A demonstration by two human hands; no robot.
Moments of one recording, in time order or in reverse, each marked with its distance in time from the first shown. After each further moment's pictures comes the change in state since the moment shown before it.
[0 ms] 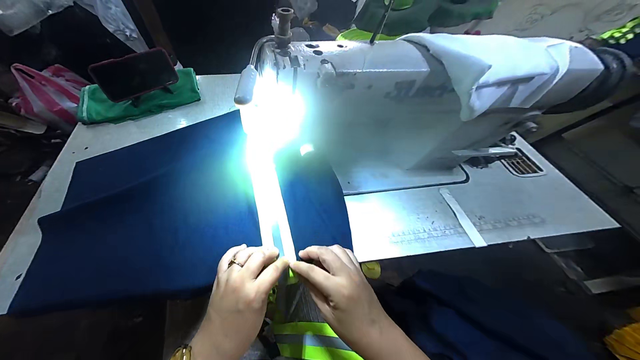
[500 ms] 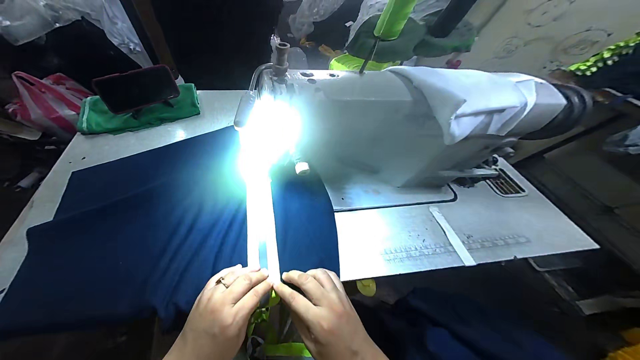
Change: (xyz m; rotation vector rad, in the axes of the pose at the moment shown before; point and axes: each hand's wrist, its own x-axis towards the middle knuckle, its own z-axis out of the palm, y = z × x) left_hand -0.009 -0.024 -0.009 -0.121 -0.048 0.131; right_hand -0.001 -0.013 0.008 -0.089 0.001 -0.093
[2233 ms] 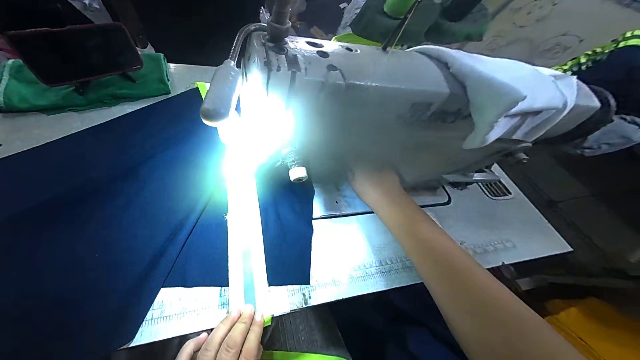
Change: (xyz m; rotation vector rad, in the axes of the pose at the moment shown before) left_hand -0.011 0.076 0.003 0.163 -0.115 -0.390; right_hand 0.143 0.192 -0.050 -0.466 -0.297 0.416
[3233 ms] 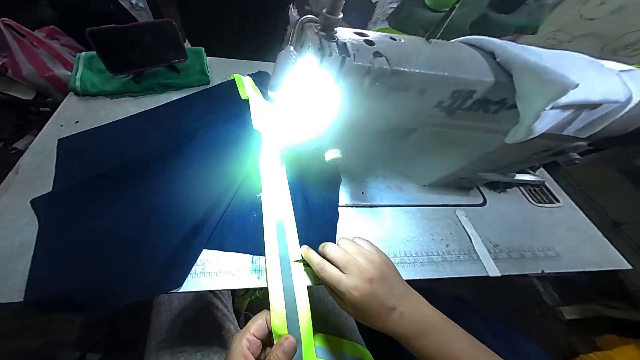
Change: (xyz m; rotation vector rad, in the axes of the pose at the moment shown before) left_hand -0.016 0.009 -0.004 -1.544 -0.182 -0.584; right_hand -0.144 -0.085 0.008 0.211 0.286 -0.767
